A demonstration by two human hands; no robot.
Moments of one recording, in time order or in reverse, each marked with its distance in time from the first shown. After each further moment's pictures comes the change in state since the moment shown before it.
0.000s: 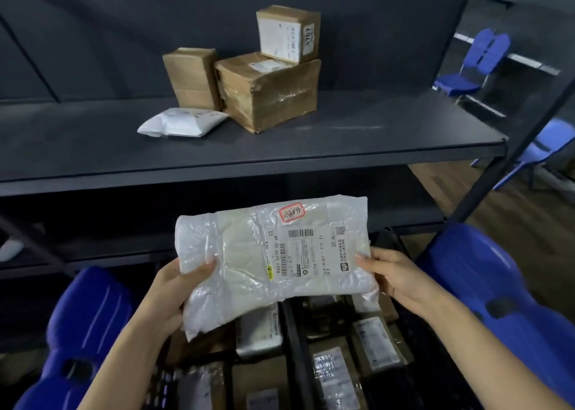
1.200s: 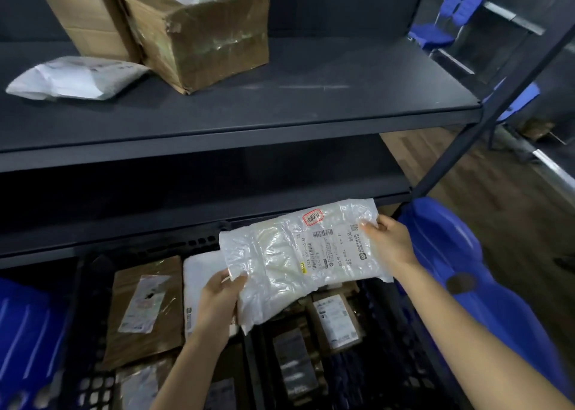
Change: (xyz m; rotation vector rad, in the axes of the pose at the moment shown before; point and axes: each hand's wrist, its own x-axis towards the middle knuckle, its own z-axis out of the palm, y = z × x) left_hand 0.069 -0.129 0.121 0.114 0.131 -0.204; right_hand 0.076 0.041 -0.115 -0.261 0.616 -0.063
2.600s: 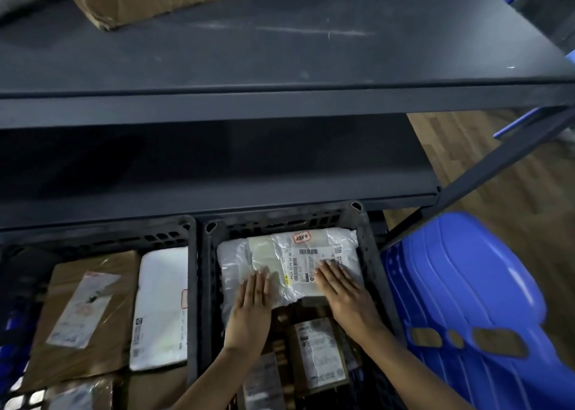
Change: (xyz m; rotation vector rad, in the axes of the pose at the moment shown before) left_hand 0.100 -0.122 0.103 1.786 -0.152 0.510; right_hand 0.060 0.167 0.043 -1.206 -0.256 -1.068
